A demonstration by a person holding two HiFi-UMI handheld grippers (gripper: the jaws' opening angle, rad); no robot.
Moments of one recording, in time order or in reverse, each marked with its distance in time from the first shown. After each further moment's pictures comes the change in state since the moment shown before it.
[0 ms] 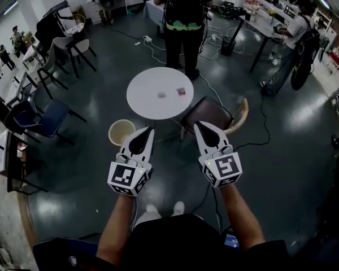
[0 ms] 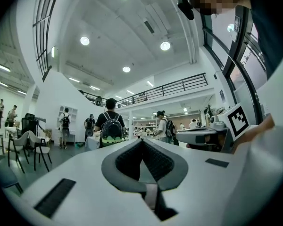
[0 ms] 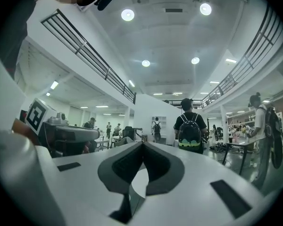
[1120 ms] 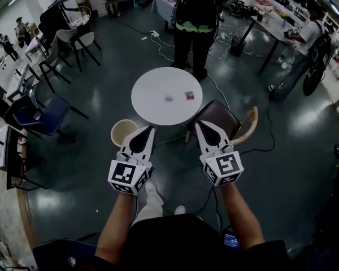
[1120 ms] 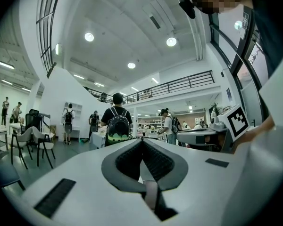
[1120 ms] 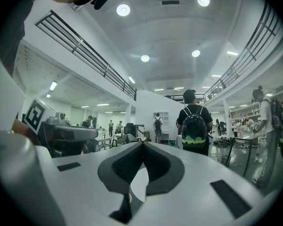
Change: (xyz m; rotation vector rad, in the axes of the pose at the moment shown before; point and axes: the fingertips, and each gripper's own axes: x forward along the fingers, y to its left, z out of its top) left arm 0.062 0.082 -0.030 -0.029 0.040 0.051; right arm 0.104 -0.032 -0.033 0.032 0.044 0.036
